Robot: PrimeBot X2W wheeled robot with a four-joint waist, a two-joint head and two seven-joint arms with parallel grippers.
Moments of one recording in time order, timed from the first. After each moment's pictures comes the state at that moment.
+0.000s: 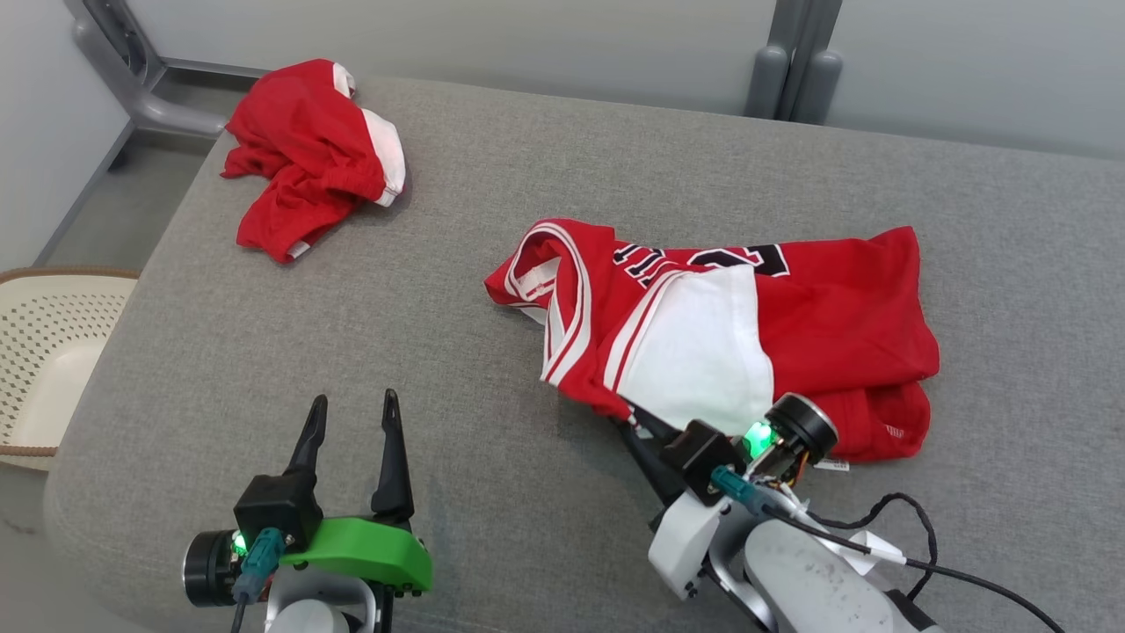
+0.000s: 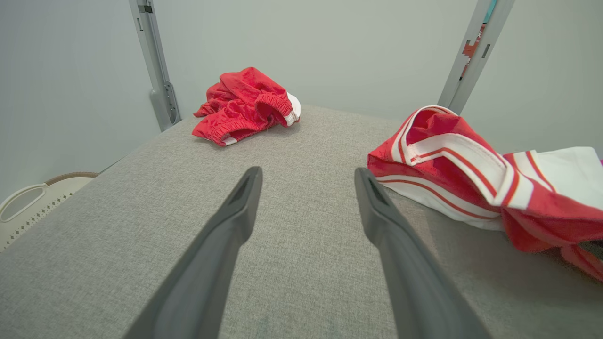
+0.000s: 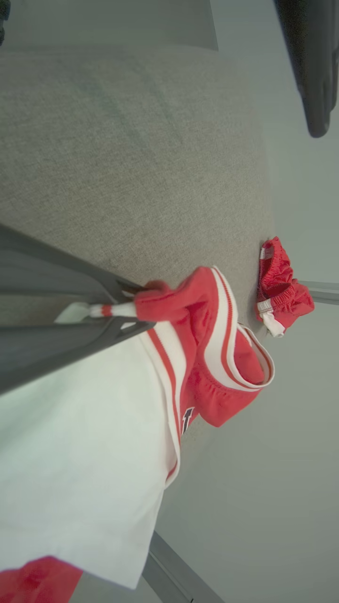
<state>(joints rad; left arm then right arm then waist) -0.11 0.06 -0.23 0.28 -0.29 0.10 -0.26 -0.40 -0.05 0.56 0.58 -0.03 0.13 -0.26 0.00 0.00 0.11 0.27</state>
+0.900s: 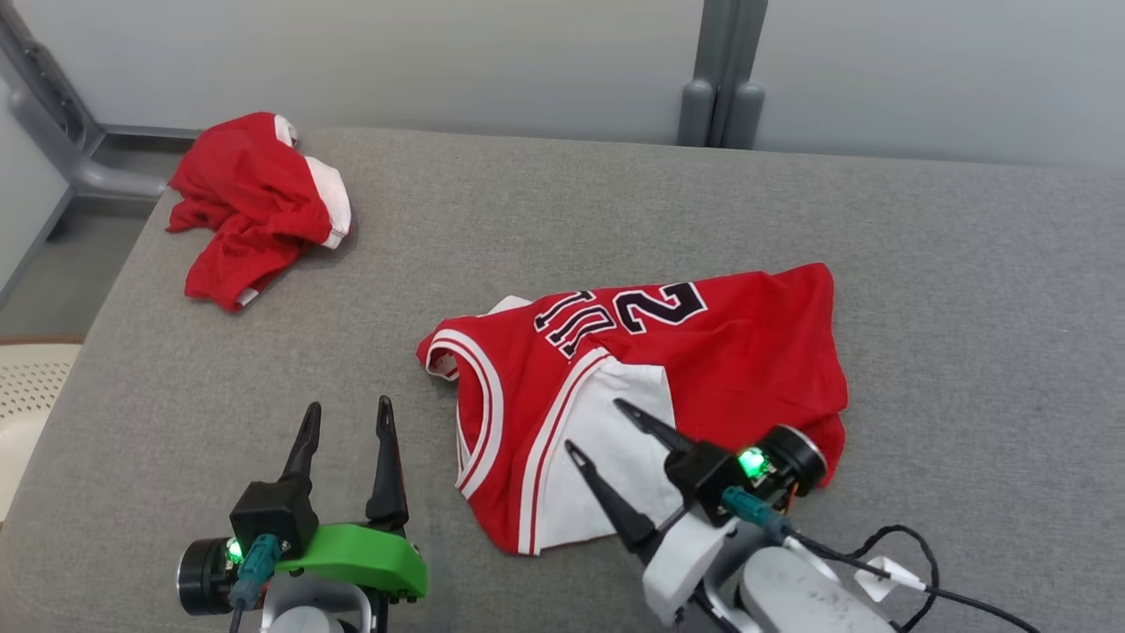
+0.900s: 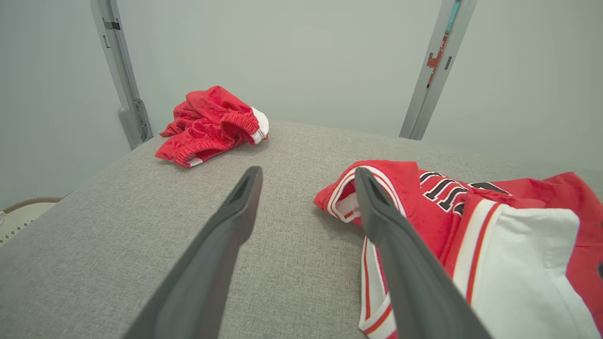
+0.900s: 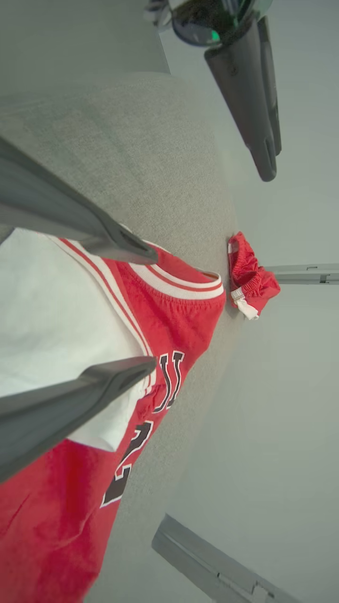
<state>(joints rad) -0.10 0.07 -0.23 0.28 -0.29 0.11 -0.26 -0.33 -0.05 0.63 0.49 0.11 0.13 -0.26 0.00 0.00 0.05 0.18</state>
